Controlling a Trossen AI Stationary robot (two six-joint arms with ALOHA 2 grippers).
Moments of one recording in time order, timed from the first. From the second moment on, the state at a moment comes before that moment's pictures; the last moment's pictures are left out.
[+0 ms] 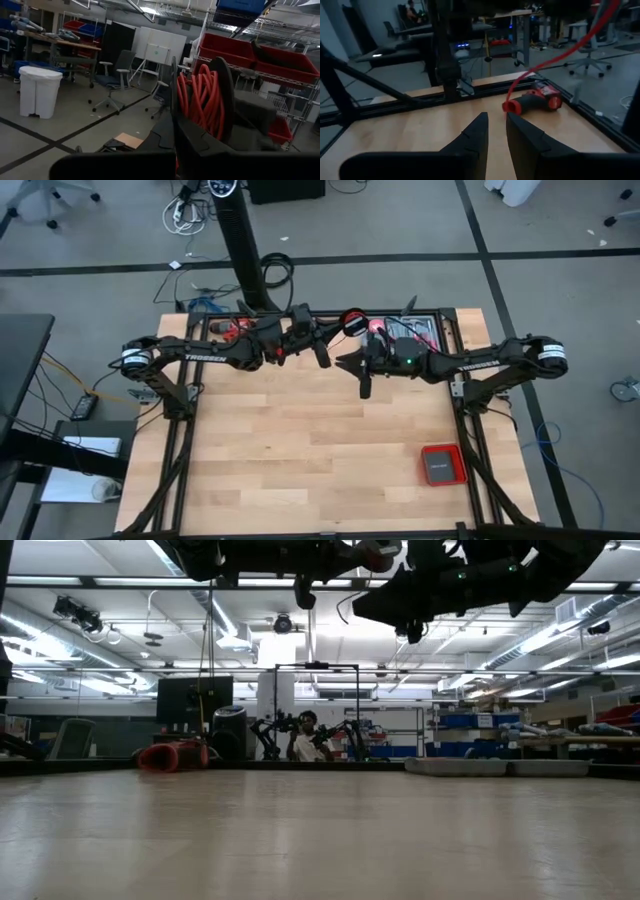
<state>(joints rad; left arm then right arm) 0.21 1.60 1.08 0.73 -0.12 -0.24 -0.14 1.31 0.64 0.61 0.01 0.11</state>
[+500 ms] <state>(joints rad) 0.21 1.60 1.08 0.77 -0.12 -0.24 -0.16 1.39 0.64 0.74 -0.02 0.11</state>
